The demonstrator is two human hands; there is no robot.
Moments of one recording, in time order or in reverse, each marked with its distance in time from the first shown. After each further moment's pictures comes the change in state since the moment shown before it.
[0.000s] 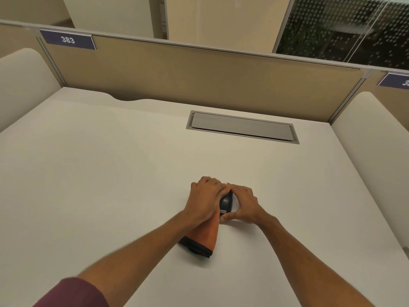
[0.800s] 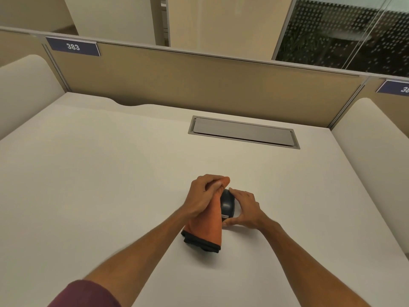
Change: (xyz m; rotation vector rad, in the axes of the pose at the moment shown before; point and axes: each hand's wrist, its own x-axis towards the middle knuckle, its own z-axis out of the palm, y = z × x) left_hand 0.013 -0.016 -0.014 -0.646 0.071 -0.160; right_hand 0.001 0.002 0.002 -0.039 -0.032 0.017
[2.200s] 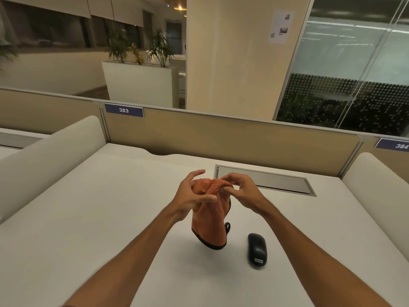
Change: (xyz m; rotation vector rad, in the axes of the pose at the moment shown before) left_hand 0.006 0.054 -0.192 -0.359 0.011 0.016; right_hand 0.045 -0.202 -0.102 0.368 0.334 -0.449
